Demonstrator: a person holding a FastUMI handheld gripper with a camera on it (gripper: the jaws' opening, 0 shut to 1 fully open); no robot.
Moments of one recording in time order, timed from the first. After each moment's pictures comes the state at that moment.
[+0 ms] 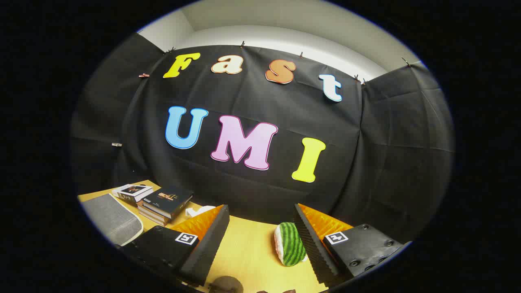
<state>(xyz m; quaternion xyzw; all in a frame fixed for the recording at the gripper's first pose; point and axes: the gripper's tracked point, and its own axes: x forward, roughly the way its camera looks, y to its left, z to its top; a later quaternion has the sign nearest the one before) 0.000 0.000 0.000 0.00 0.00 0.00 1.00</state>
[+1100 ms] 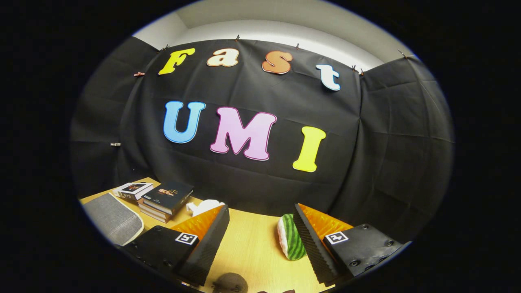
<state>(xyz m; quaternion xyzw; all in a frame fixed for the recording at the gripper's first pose) 0.006 0.001 -0.020 0.01 0.03 0.00 1.00</state>
